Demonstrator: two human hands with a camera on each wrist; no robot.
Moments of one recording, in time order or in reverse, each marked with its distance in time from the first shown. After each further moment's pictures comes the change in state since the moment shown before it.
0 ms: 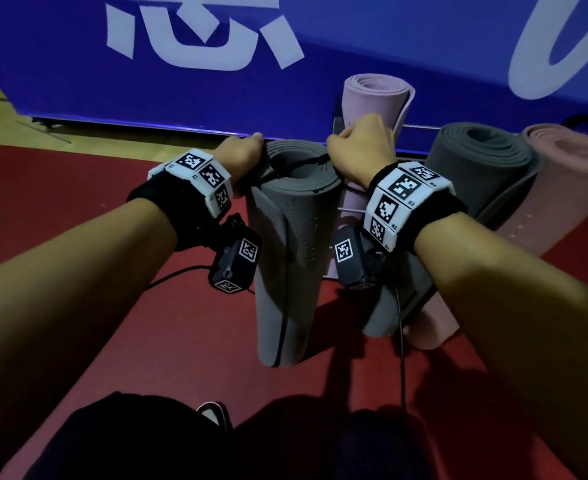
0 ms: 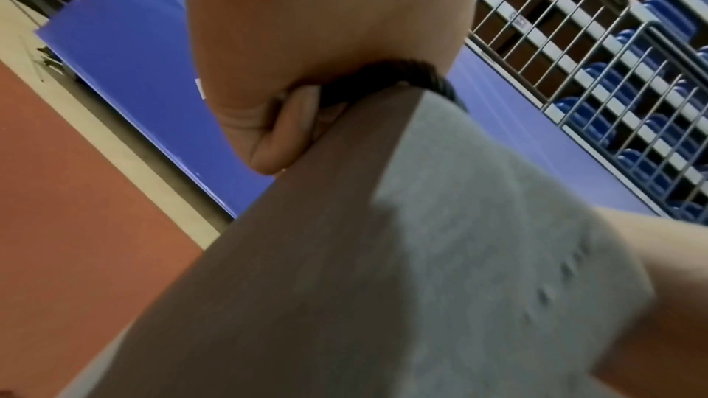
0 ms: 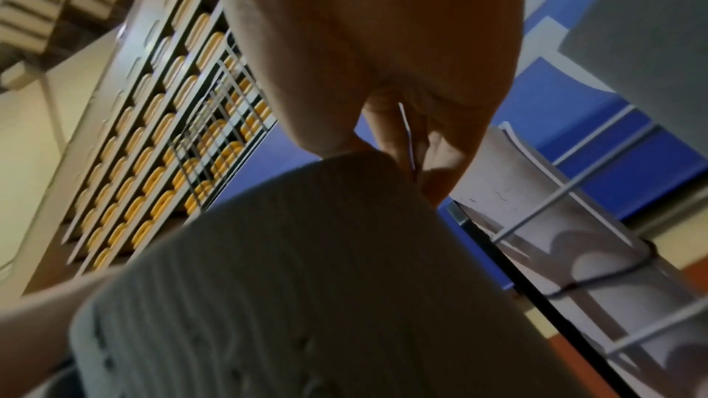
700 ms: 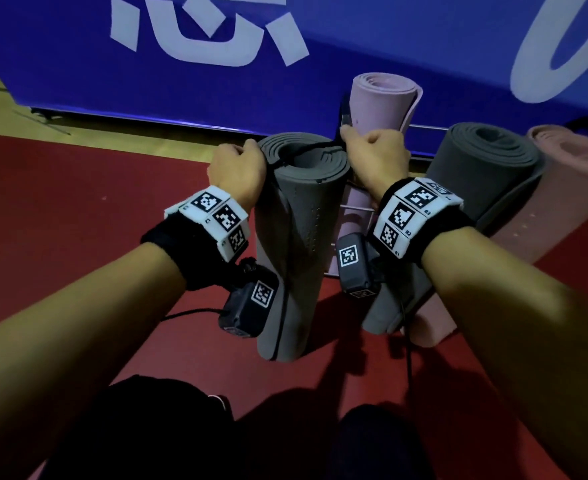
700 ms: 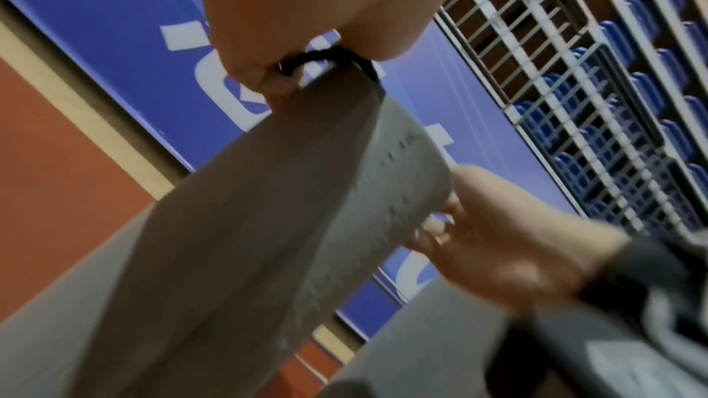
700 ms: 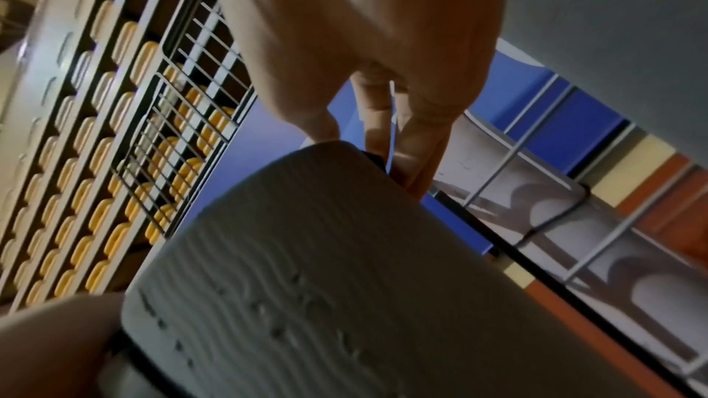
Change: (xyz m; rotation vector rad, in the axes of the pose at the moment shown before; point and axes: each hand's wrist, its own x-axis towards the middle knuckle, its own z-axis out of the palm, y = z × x) left_hand -0.039 -0.025 0.003 -0.241 0.317 0.054; right_hand -0.018 0.008 0.008 0.305 0.084 0.141
